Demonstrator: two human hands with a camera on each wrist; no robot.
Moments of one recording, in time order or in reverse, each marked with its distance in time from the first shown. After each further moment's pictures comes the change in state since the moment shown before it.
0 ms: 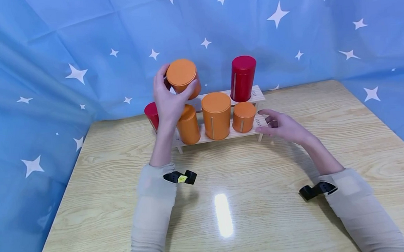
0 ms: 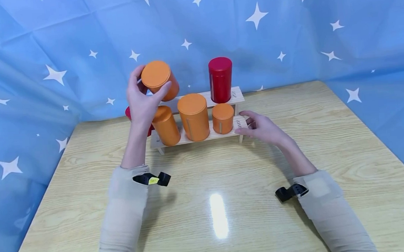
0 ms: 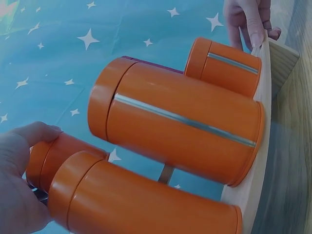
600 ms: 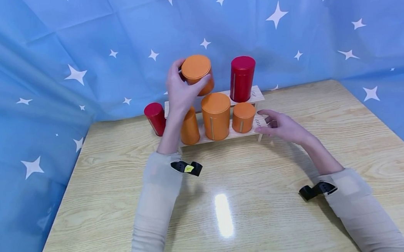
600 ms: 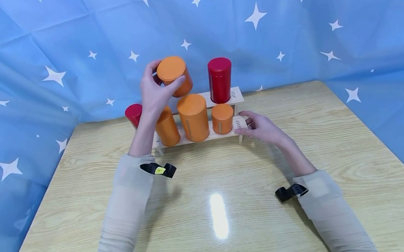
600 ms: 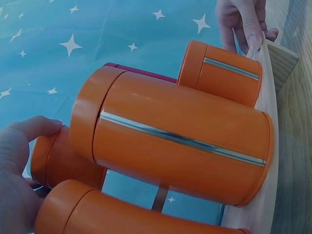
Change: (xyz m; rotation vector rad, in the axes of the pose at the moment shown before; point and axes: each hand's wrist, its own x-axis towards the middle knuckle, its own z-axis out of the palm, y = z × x) left_hand 0.018 0.006 0.028 0.029 -0.133 -0.068; right_hand 0.000 0.000 0.001 -0.009 0.001 -0.006
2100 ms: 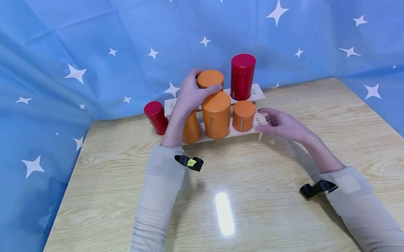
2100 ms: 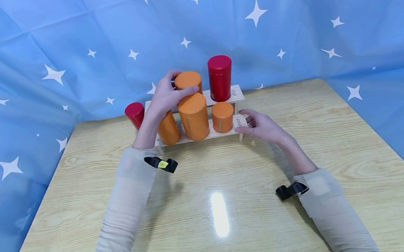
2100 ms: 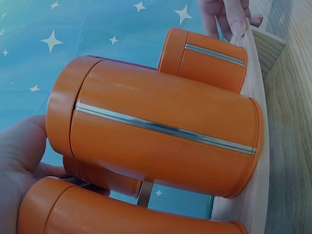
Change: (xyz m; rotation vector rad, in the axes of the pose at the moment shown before) left_hand 0.005 -0.009 0.011 0.165 -0.355 -0.257; right_hand 0.001 0.000 0.000 0.001 -0.006 0.002
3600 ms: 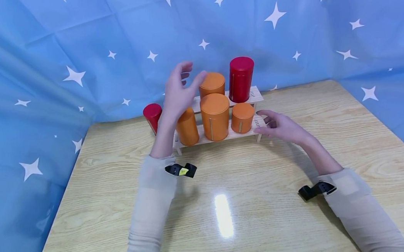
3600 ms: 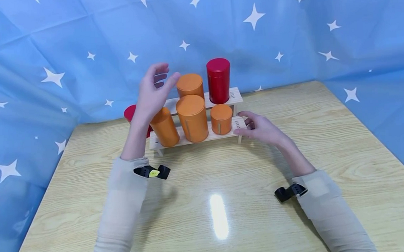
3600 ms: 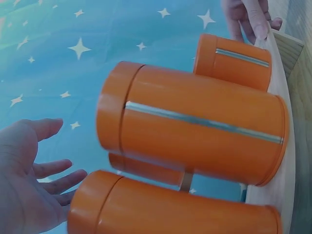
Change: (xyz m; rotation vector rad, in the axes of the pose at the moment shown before) left_hand -0.022 0.010 -0.021 0.009 0.191 0.244; right_hand 0.000 0.001 0.001 0.014 0.006 0.002
